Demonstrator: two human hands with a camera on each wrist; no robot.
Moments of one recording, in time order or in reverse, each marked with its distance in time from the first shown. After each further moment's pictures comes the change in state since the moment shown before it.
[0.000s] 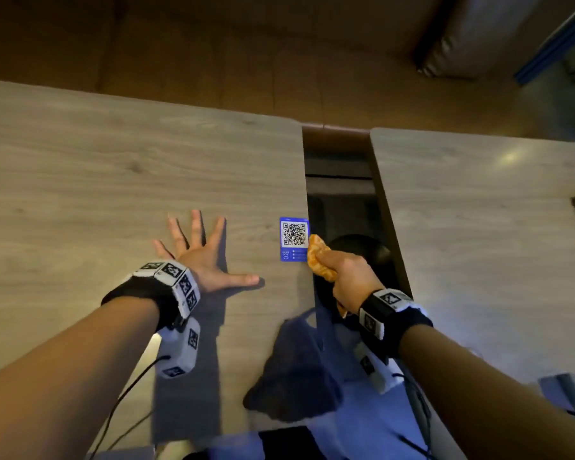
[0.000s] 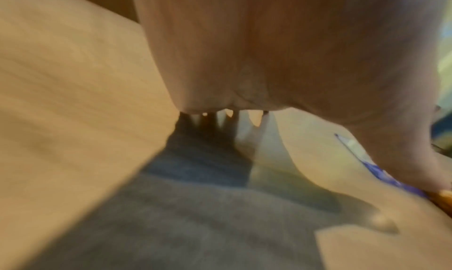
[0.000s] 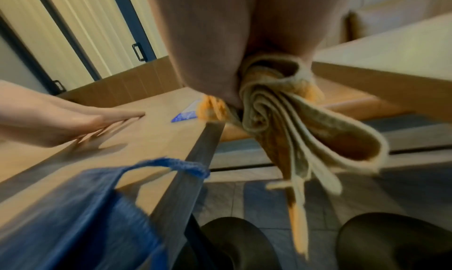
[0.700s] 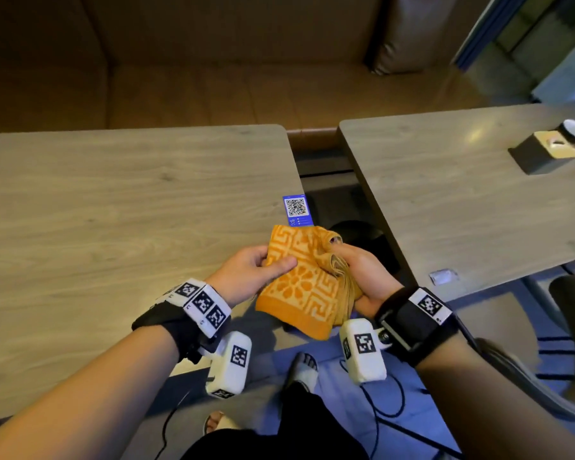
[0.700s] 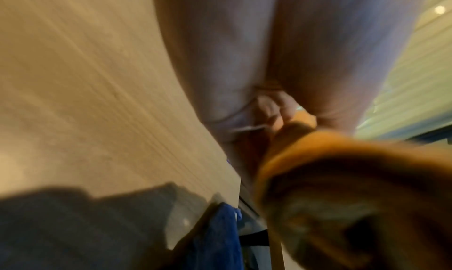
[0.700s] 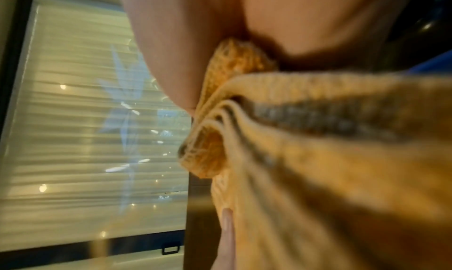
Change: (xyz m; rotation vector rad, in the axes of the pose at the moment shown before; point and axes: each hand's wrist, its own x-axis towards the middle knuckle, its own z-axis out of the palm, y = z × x) left_hand -0.150 0.003 0.016 -1.000 -0.215 0.470; right_hand -0.169 -0.134 -0.028 1.667 -0.120 0.289
